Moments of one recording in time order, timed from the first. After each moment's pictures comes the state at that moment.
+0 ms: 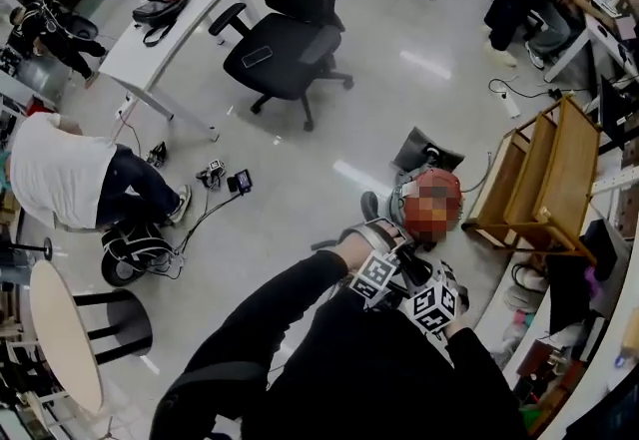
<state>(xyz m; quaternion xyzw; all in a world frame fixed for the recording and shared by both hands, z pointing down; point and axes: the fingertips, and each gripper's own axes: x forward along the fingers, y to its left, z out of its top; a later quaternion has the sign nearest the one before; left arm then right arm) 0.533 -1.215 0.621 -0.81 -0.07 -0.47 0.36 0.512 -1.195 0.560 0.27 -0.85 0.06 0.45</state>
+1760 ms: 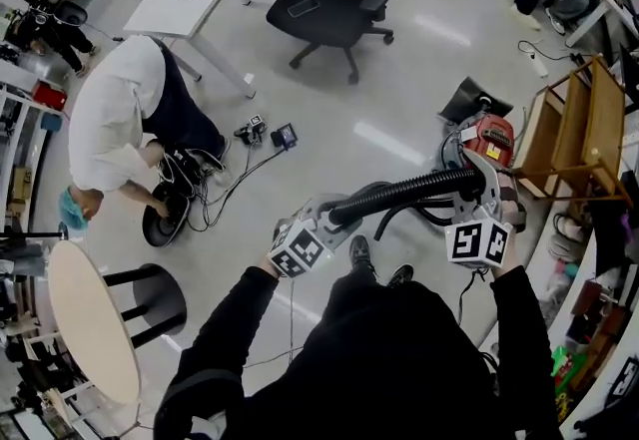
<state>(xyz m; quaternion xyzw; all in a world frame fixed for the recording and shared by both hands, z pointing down) 0.134 -1.108 0.477 -0.92 0.23 -0.30 -0.08 0.291 -1.215 0.377 0.39 -0.79 -0.25 0.40</state>
